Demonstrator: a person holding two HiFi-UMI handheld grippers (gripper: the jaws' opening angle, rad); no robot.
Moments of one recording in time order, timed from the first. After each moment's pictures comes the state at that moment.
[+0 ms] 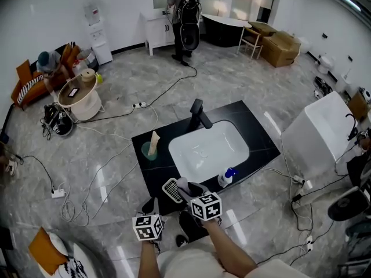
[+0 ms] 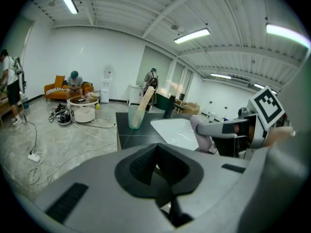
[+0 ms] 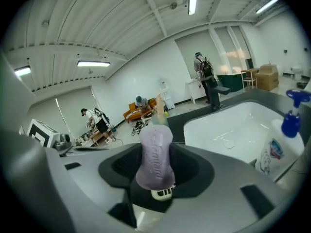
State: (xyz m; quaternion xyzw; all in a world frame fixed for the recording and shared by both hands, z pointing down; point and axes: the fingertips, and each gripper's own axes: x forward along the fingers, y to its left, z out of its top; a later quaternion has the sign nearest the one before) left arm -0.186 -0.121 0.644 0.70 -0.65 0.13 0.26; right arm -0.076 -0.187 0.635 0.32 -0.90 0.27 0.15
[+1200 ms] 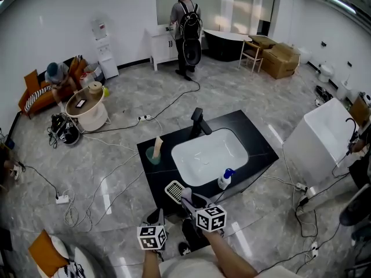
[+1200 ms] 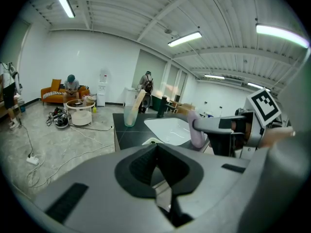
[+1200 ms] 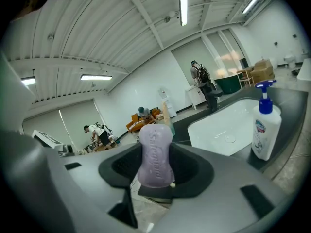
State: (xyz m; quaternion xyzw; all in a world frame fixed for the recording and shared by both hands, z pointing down) left arm -0.163 -0.078 0.638 0.72 -0.64 0.13 0.23; right arm -0.060 -0.146 0.621 0.32 -0.90 0.29 0.07
